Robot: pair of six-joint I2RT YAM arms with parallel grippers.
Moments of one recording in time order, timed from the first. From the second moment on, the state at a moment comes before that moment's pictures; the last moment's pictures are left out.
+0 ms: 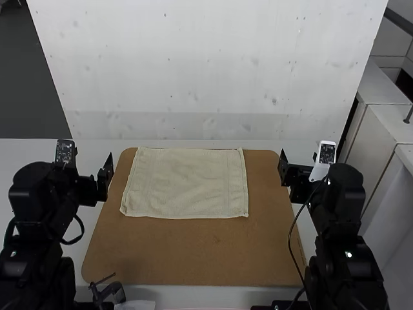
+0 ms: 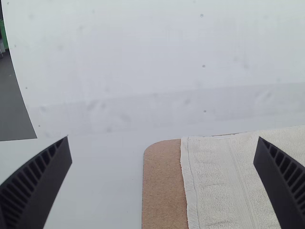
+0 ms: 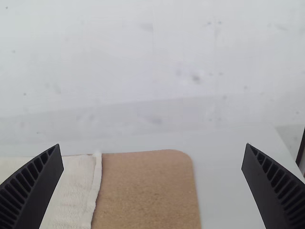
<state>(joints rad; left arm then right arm) -0.01 0.02 0.03 -0.12 0.00 0.10 0.03 0.02 0.04 -0.14 -0.02 0.10</state>
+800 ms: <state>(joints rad) -0.01 0.02 0.03 -0.12 0.00 0.10 0.03 0.02 0.04 -0.14 0.00 0.10</state>
